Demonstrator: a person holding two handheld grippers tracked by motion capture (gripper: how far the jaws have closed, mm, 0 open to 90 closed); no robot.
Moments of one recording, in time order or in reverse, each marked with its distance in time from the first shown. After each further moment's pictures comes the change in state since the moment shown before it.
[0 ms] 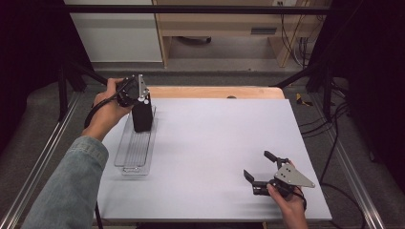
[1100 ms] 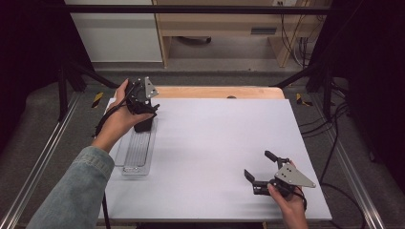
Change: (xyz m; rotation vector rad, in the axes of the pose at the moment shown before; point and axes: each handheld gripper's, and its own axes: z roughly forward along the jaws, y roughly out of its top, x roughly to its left) left arm -0.026 0.026 -0.015 -0.117 -0.107 -0.257; right arm -0.001 0.001 -0.001 -0.008 -0.008 0.004
